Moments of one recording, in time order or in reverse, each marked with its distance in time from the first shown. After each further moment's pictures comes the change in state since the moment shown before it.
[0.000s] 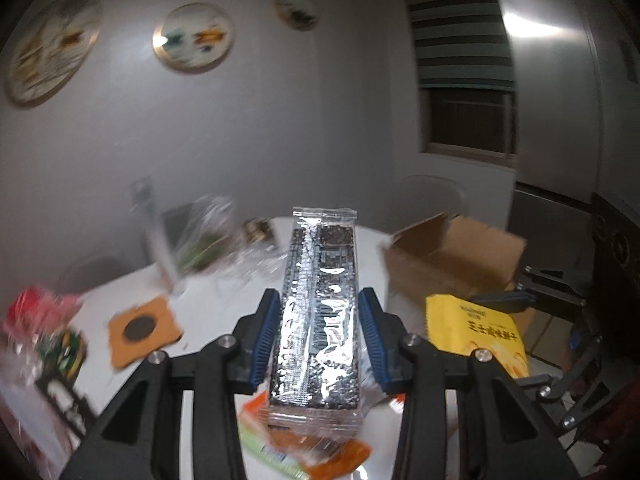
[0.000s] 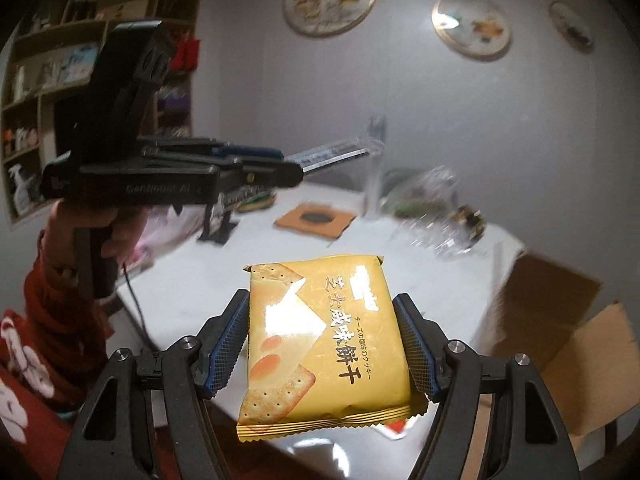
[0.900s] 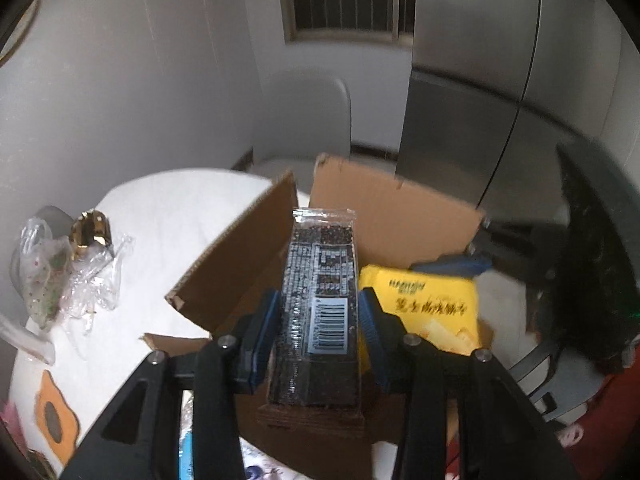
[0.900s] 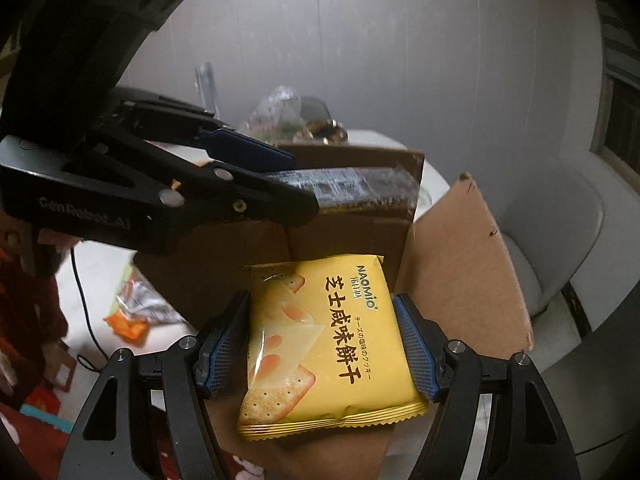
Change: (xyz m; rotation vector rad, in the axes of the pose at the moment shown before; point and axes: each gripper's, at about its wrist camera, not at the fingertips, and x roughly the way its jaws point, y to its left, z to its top) left arm 0.209 -0.157 0.069 0.286 0.460 -0.388; right arm 0.002 -0.161 -0.045 0.275 0.303 -0.269
